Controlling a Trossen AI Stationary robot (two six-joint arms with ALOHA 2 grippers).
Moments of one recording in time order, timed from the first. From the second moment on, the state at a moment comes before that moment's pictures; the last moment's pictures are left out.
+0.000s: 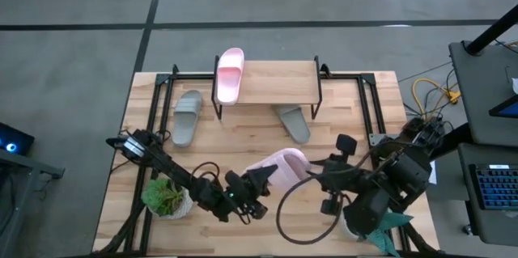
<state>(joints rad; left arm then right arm) -0.56 1.96 1.27 1.53 -1.03 2.08 0.76 1.78 2.25 -1.57 0.85 0.72</state>
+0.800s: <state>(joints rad) -0.35 1.59 1.26 0.55 -0.95 1.04 0.83 1.70 2.25 -1.57 0.94 0.68</state>
